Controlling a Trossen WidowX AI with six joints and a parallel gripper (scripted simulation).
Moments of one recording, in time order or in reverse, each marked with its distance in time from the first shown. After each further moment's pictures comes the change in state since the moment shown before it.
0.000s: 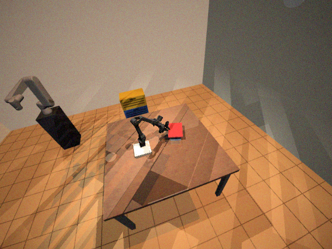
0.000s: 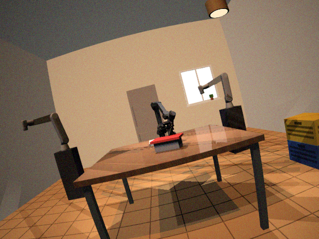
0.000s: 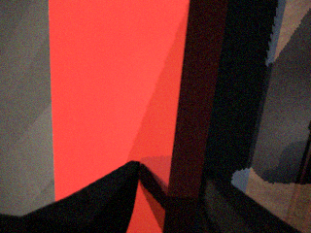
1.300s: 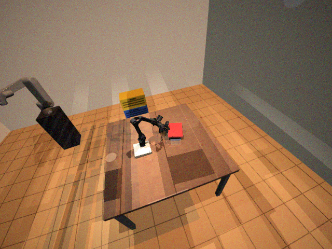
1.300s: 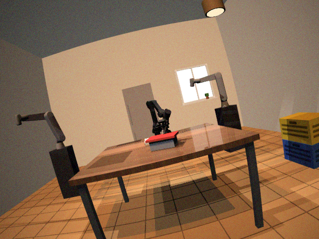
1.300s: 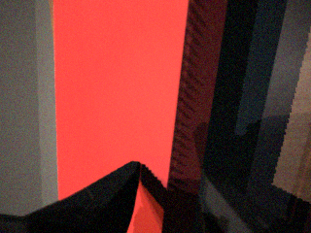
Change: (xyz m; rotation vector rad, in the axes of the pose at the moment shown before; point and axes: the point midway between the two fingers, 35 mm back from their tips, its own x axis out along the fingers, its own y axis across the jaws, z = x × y) arm -0.004 0.004 0.000 -0.002 0.000 -0.003
